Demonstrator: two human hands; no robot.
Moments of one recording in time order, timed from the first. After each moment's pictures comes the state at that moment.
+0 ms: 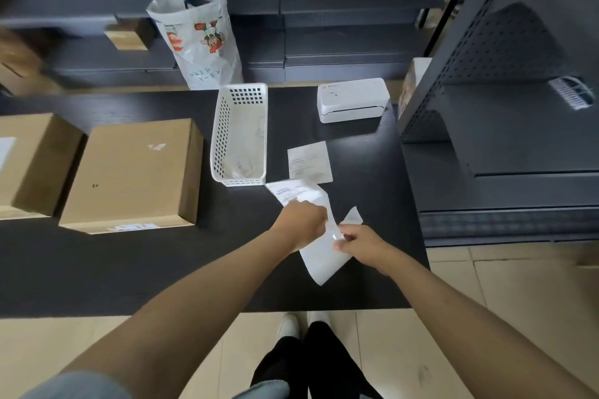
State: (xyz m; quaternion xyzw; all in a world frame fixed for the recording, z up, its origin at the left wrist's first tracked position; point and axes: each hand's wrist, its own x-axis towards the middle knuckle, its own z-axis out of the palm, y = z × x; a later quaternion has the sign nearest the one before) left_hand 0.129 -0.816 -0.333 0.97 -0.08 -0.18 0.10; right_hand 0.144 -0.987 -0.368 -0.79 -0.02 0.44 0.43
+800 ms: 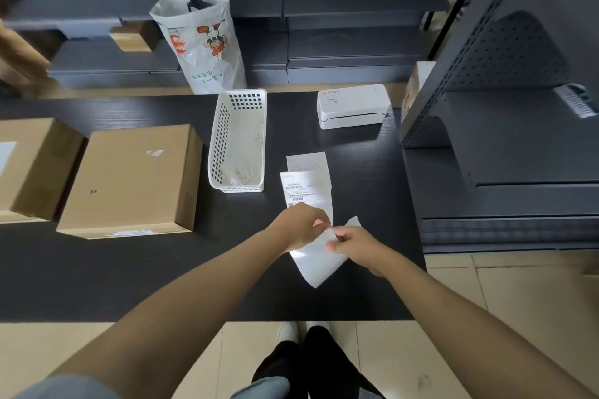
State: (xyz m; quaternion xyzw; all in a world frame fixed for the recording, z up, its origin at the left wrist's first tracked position) left_hand 0.142 -0.810 -0.332 0.94 -0.04 -0.23 0.25; right_hand 0.160 -0.979 -0.359 -0.76 -0.02 0.47 0.44
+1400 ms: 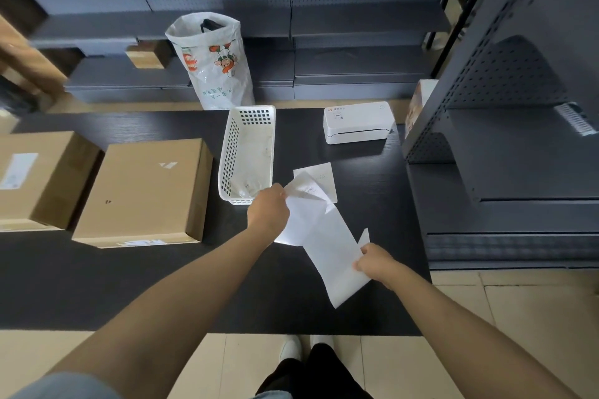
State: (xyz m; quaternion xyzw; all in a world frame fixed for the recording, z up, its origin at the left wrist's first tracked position) left_hand 0.156 -0.766 -0.311 0.93 0.26 -0.09 0.24; right_hand 0.165 -0.988 -0.361 -0.85 0.08 0.46 0.26
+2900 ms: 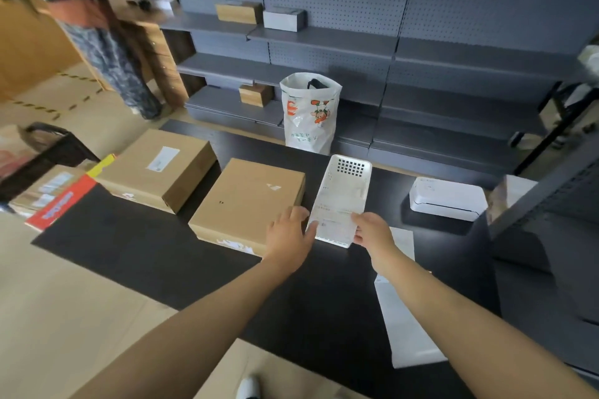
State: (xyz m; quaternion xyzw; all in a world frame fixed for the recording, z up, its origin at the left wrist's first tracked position) left_hand 0.057 -0.661 -0.257 0.92 0.29 0.06 0.26; right_hand 0.179 -0.786 -0.273 -0.74 0.02 0.31 0.59
